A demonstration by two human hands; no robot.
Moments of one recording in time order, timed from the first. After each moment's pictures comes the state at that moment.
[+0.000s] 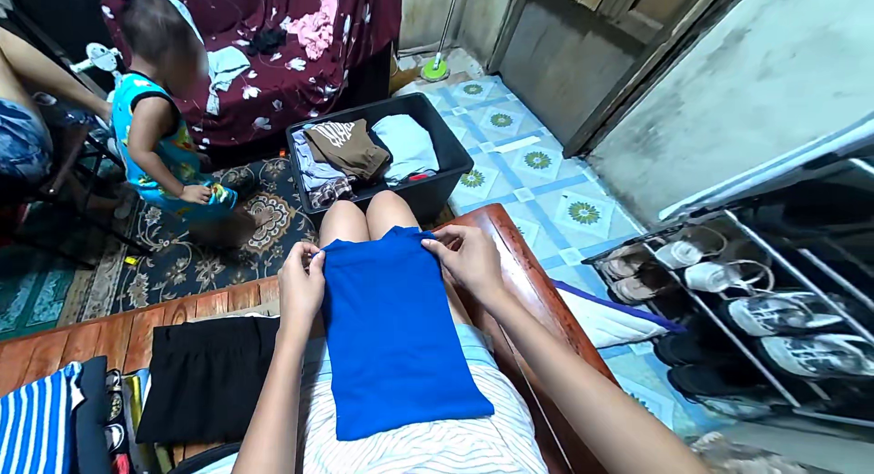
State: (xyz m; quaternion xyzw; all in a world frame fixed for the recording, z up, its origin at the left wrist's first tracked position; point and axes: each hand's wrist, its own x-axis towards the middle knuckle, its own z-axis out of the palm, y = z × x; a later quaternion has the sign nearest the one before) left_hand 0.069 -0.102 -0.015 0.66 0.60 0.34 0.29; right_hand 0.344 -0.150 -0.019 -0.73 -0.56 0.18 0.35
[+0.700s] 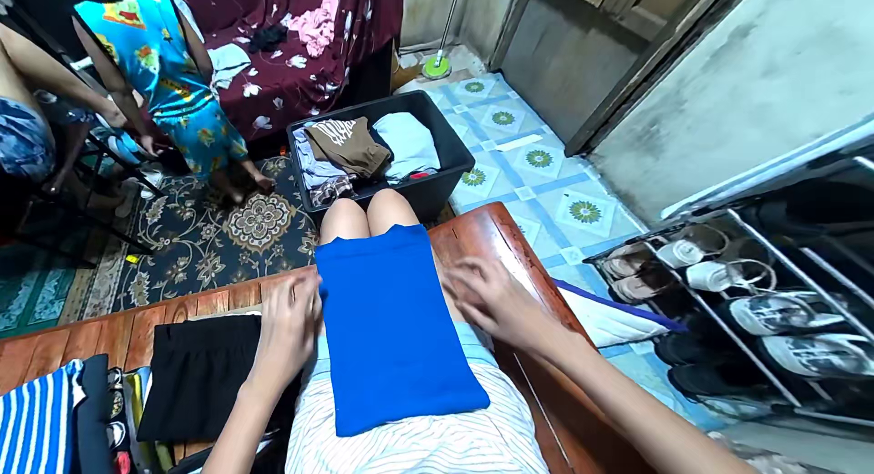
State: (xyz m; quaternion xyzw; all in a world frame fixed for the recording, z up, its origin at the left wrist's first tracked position) left_hand 0.003 -0.155 -0.046 0.87 0.45 0.21 0.08; right_hand 0.388 -0.226 -0.052 -0.57 -0.79 0.09 0.21
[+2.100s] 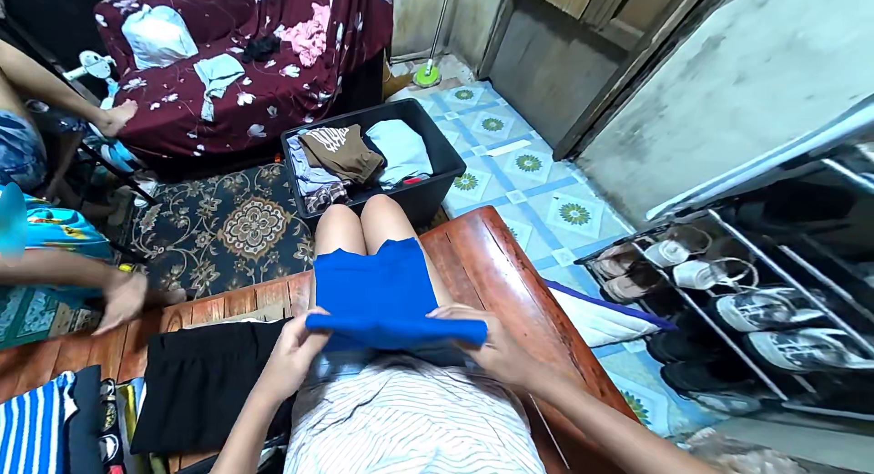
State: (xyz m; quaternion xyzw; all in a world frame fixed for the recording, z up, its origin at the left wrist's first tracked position) left_hand 0.019 -0.175 -0.022 0.68 0.35 0.35 0.54; right_hand 0.345 -0.257 -0.056 -0.43 -0.71 0.31 0.46
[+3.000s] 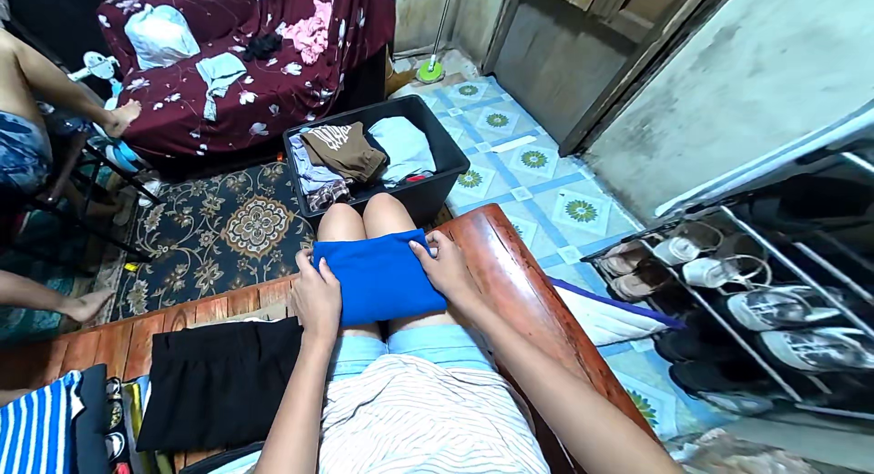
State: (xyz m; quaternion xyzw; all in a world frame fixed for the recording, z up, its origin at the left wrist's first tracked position) left_hand 0.100 -0.115 -0.043 0.63 0.71 0.28 0.15; right_hand 0.327 -0.136 -0.062 -0.73 -0.49 0.29 0.39
